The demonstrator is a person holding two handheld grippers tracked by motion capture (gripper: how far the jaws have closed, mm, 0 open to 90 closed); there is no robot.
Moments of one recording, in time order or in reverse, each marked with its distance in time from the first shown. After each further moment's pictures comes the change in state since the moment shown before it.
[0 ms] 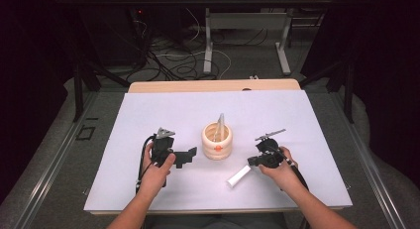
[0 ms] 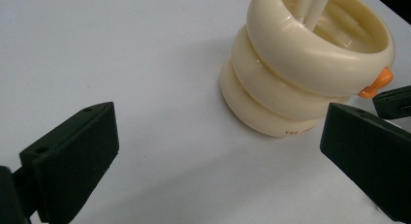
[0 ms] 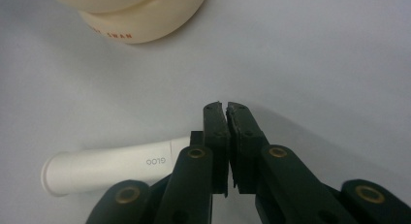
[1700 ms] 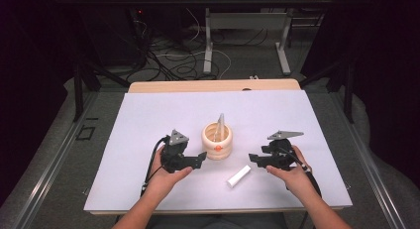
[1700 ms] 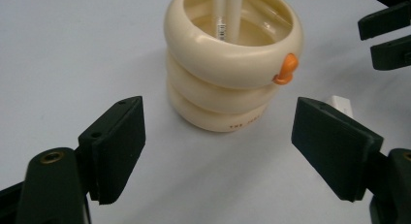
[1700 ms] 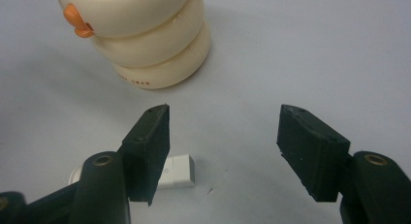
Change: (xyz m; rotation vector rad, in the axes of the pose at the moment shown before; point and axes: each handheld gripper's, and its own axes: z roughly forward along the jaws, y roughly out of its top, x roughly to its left) left arm -0.044 0.003 -0.007 0.024 -0.050 0.222; right arm 0.001 -0.009 -0.039 -0.238 -0.034 -0.089
